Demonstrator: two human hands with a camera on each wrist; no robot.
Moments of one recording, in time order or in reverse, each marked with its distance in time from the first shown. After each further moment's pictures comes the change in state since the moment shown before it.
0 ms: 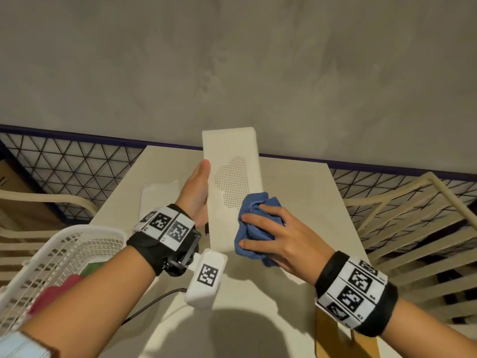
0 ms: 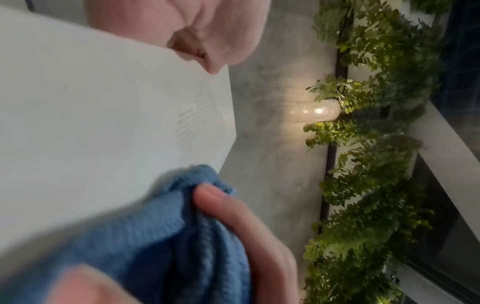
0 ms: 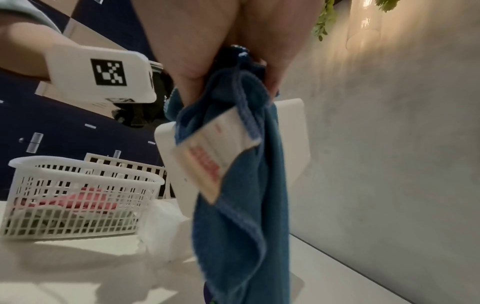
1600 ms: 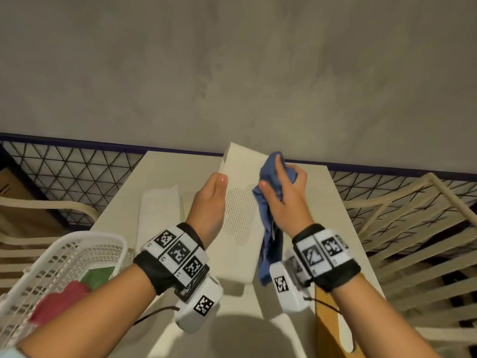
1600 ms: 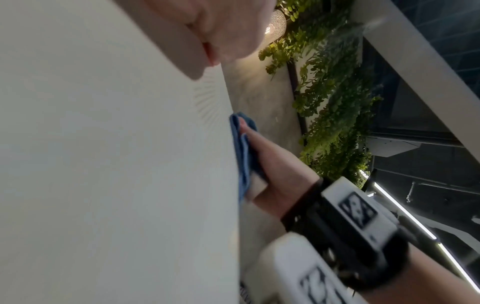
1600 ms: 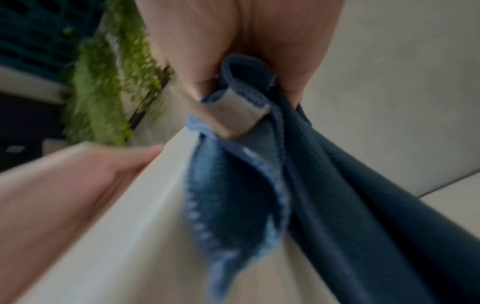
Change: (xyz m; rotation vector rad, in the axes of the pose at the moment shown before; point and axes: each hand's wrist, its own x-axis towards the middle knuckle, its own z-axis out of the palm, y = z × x) left_hand -0.028 -0.017 0.017 0.505 0.074 0.366; right_hand 0.047 0.027 -0.001 0.855 0.367 1.015
